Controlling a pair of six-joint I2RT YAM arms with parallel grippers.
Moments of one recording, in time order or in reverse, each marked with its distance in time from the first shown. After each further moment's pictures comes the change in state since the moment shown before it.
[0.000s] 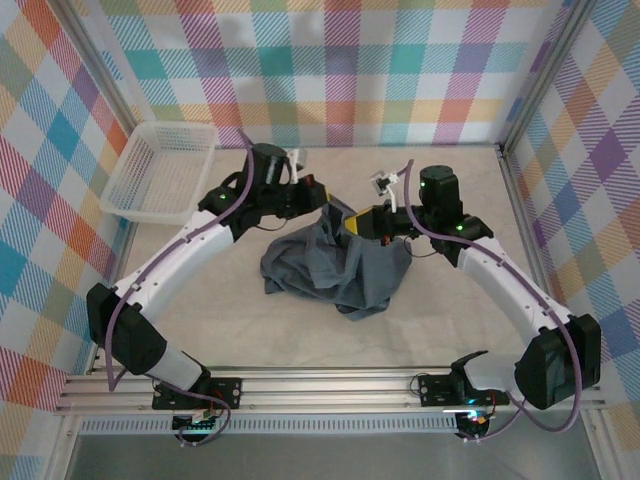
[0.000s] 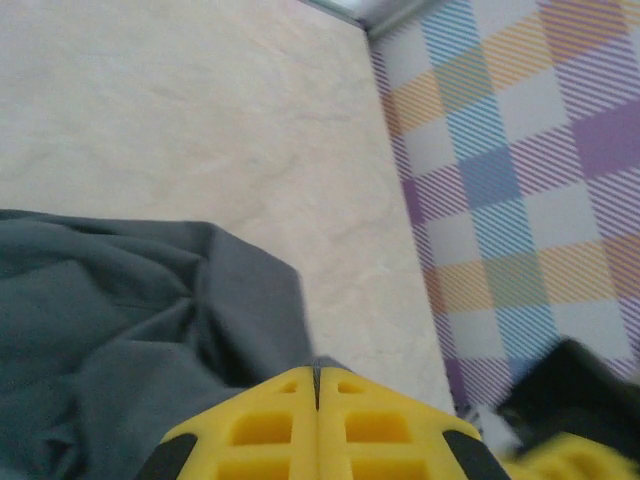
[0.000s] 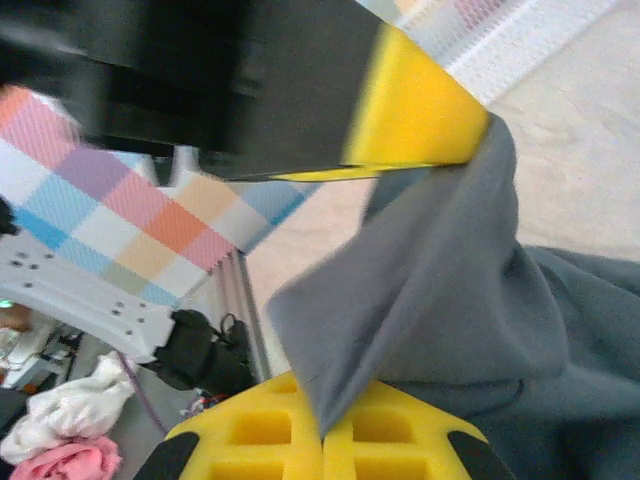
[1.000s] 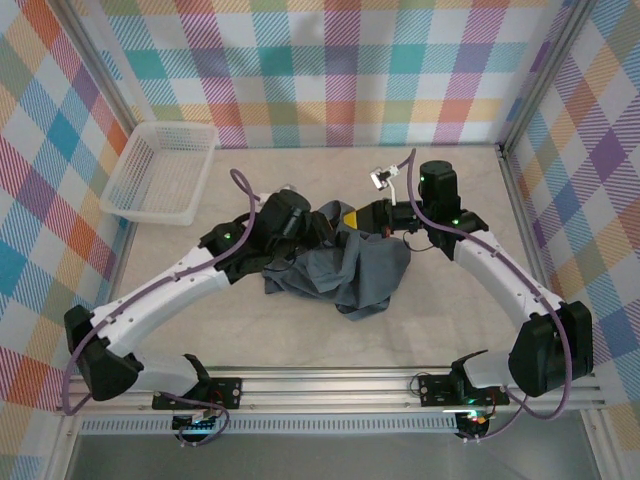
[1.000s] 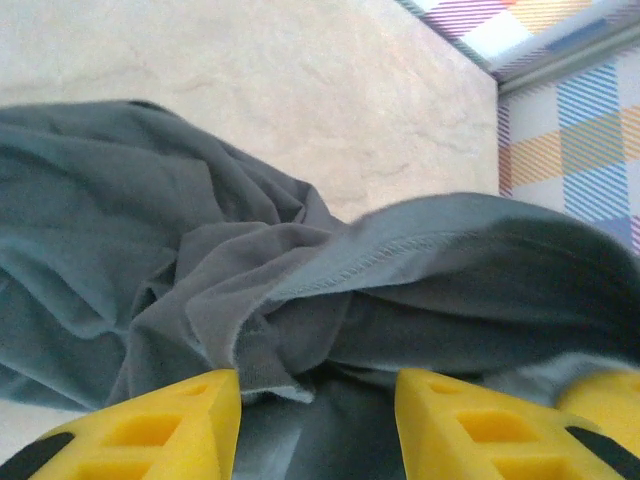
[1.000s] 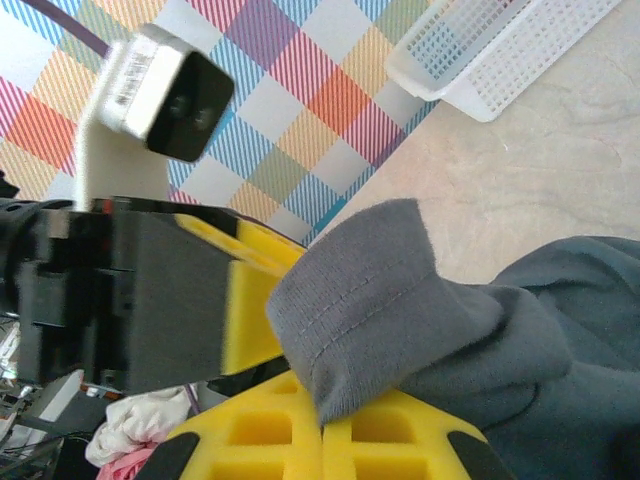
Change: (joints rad) left arm -0.304 -0.150 -0.118 -0.167 -0.524 -0.369; right arm -0.019 0.067 0.011 0.057 -0.087 0.123
